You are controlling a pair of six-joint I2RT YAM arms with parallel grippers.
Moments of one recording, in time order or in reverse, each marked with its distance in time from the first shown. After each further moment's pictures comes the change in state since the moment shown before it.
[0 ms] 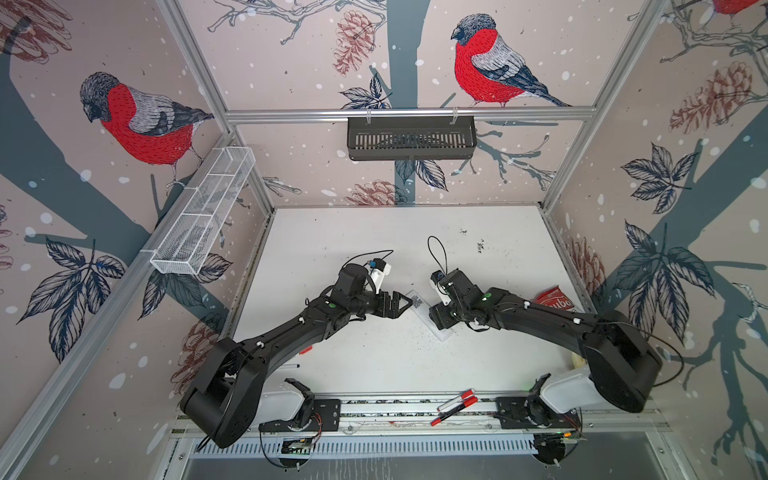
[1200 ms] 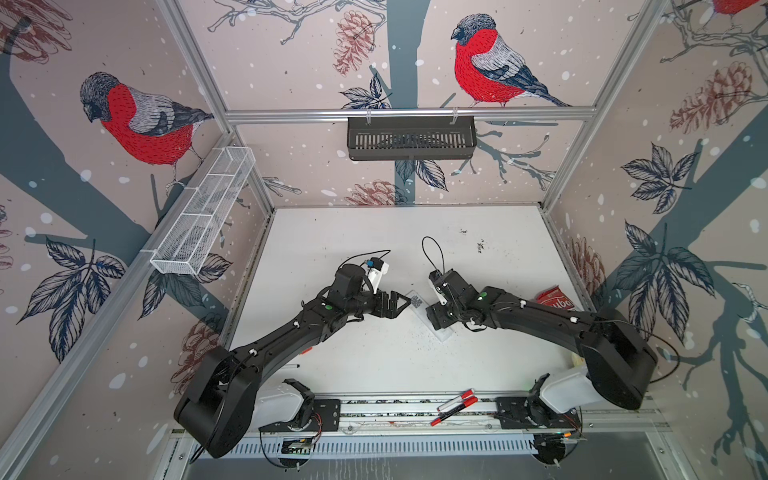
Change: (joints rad) left arm 0.008 -0.055 -0.007 -0.023 -0.023 0.009; right arm 0.060 0.016 0.035 -0.033 0.055 0.043
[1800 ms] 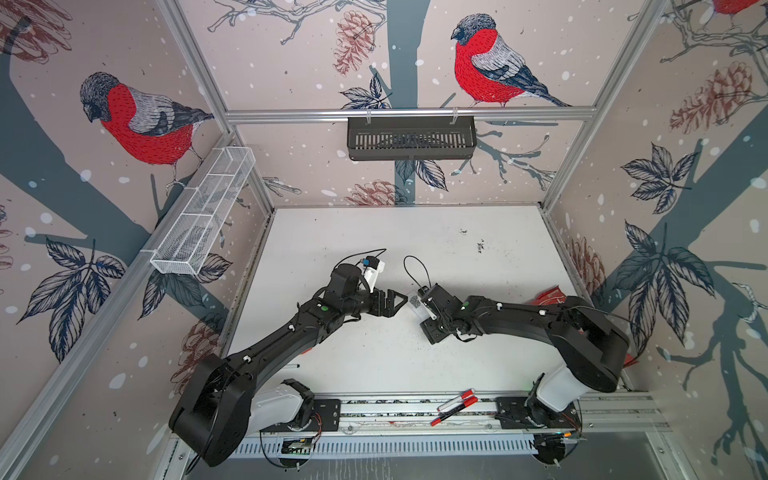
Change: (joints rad) left arm 0.015 -0.038 -0.006 -0.017 -0.011 0.000; right arm 0.077 0.137 -0.024 0.055 0.005 0.004
